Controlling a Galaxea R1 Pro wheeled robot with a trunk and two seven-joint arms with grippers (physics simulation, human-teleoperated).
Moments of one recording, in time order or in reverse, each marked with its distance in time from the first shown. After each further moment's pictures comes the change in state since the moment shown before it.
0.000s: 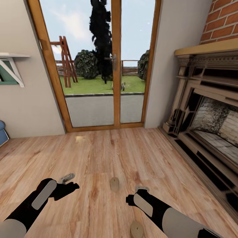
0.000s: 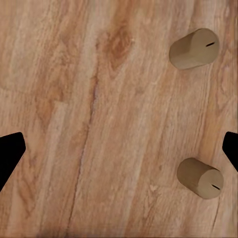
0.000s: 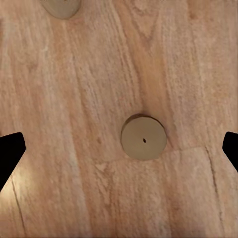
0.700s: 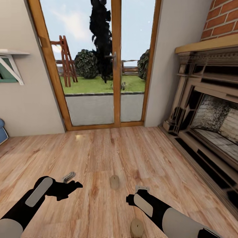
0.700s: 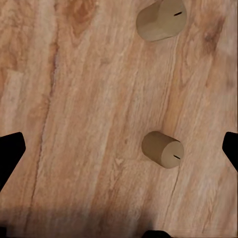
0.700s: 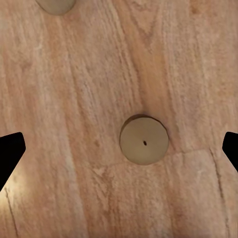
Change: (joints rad) left arm 0.000 0.027 0.016 -0.042 0.201 0.119 -0.001; right arm 0.000 0.000 0.001 0.006 0.000 -0.016 0.001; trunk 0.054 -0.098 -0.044
